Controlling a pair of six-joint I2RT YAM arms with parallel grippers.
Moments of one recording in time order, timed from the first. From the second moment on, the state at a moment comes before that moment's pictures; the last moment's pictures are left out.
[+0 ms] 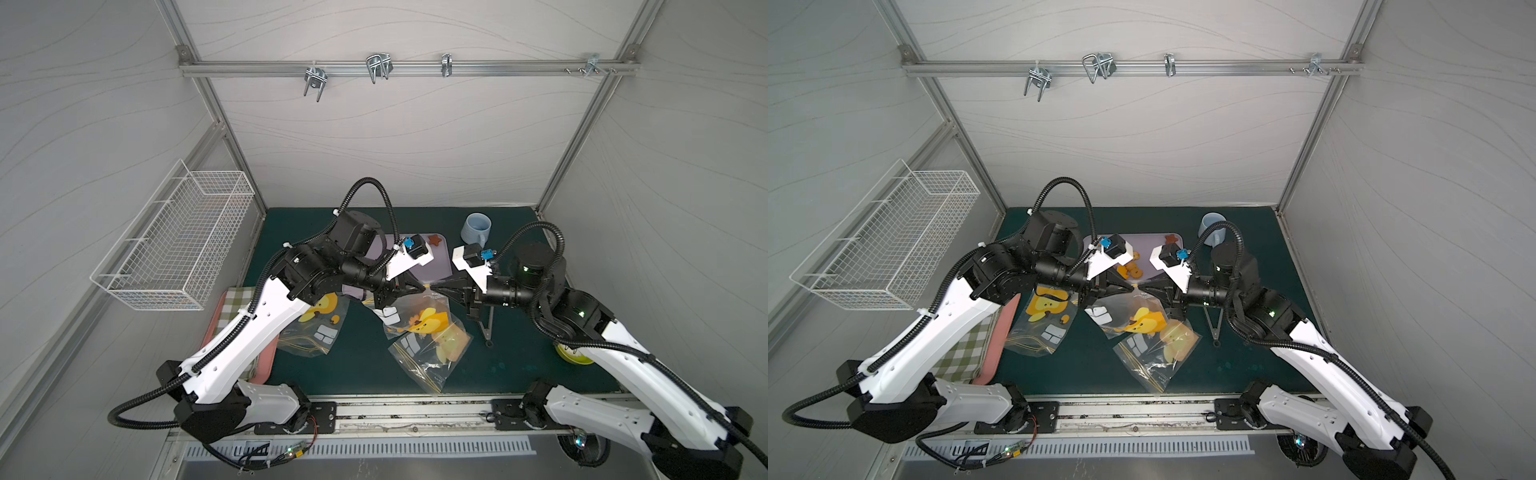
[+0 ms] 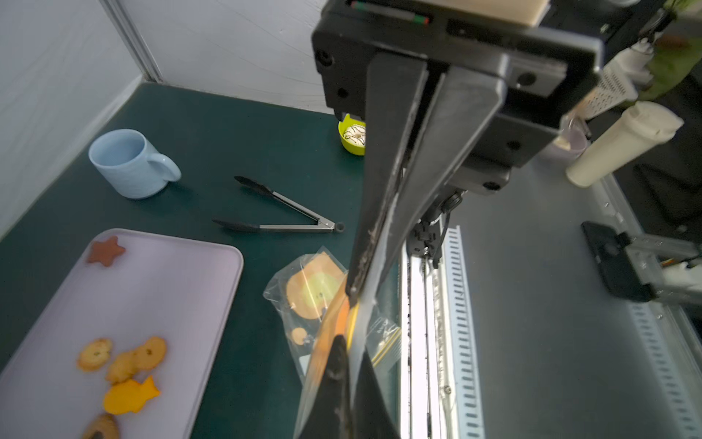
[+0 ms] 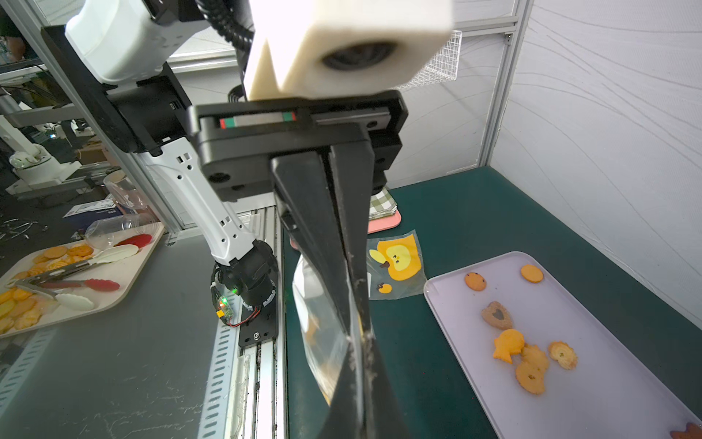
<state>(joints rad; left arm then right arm) -0.76 1.31 1.62 -1.01 0.61 0.34 0.81 0.94 1.15 -0.45 -0.58 -0.11</state>
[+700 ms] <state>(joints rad) -0.77 1.31 1.61 -0.99 0.53 0.31 0.81 0.89 1.14 -0.50 -0.51 -0.13</state>
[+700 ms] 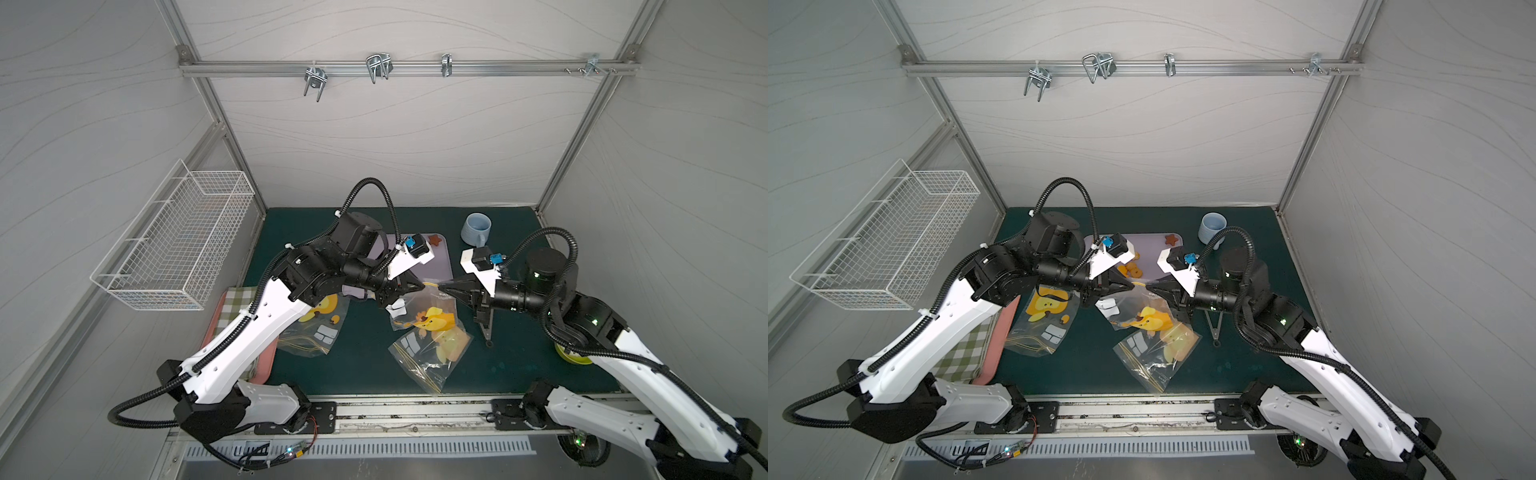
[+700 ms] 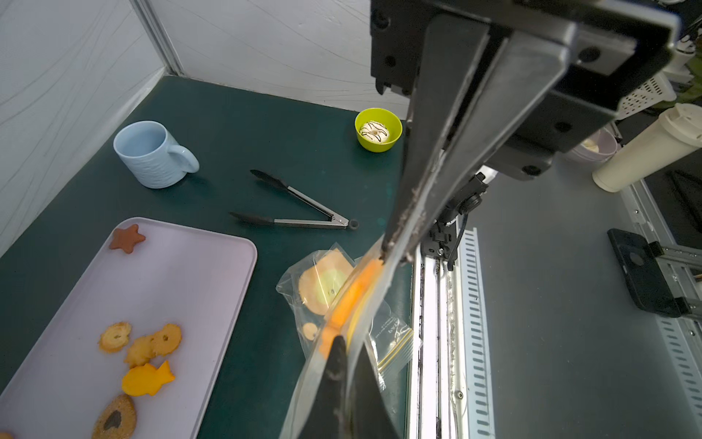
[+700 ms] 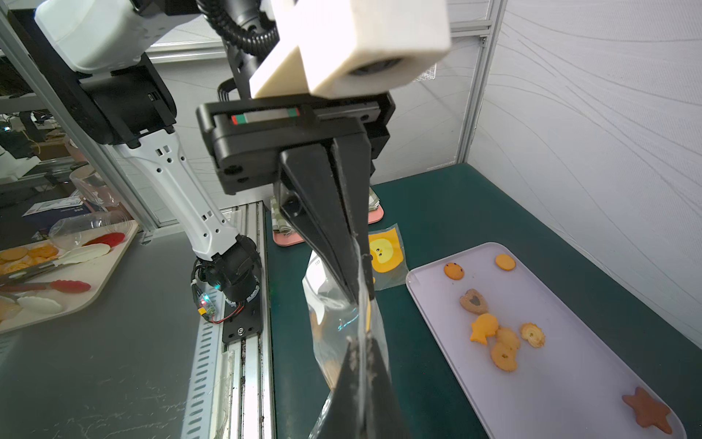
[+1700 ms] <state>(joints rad) -0.77 1.29 1.58 -0.97 0.50 0.32 0.81 0.82 1.13 -0.57 -0.41 -0.18</state>
